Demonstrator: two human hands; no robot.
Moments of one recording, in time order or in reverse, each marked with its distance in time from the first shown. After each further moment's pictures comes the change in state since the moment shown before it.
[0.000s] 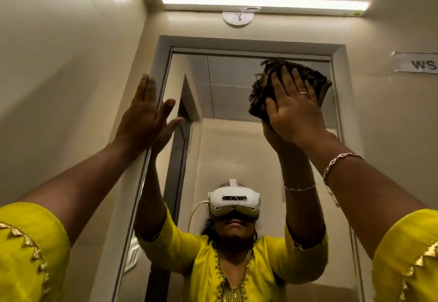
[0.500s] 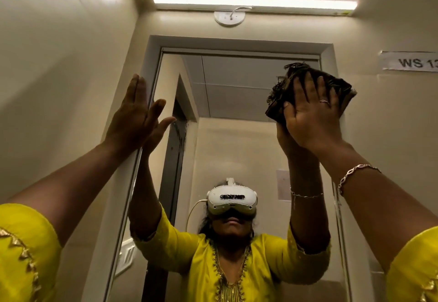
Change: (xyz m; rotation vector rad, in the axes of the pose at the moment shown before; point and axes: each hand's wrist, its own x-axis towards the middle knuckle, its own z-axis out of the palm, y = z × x) left_hand 0.003 -0.009 0.006 -0.019 0.014 -0.027; right_hand -0.020 0.037 -0.005 -0.023 0.053 0.158
